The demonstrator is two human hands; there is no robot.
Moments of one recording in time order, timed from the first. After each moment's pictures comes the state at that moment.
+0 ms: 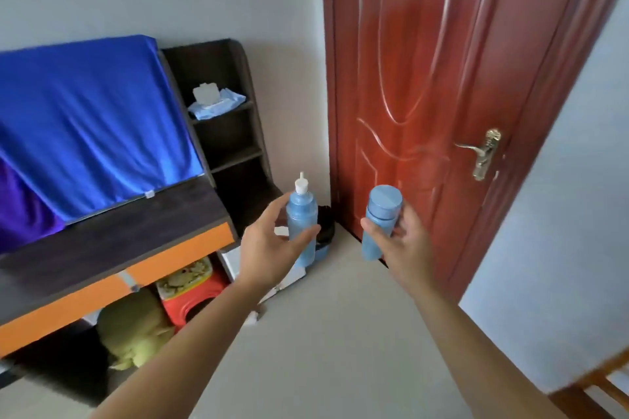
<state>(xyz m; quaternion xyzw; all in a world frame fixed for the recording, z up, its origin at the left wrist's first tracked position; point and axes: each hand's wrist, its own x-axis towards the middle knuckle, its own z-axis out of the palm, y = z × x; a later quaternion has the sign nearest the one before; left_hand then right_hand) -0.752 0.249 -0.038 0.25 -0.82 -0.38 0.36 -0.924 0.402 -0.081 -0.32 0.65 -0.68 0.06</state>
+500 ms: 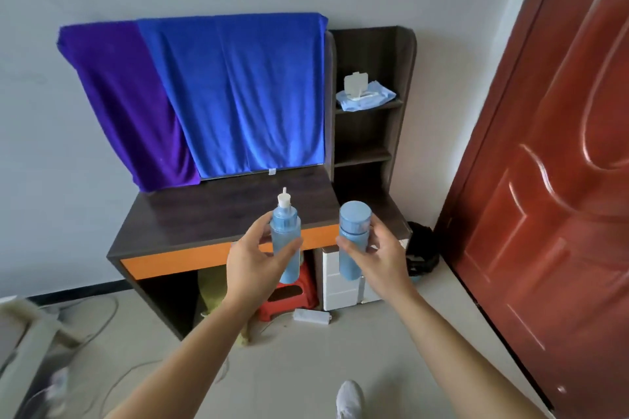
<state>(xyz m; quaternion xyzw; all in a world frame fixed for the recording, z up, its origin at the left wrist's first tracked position) -0.574 0.042 -0.077 0.46 -0.70 -0.34 0.43 -0.787 0.107 -0.112 -0.46 0.60 -0.60 0.27</state>
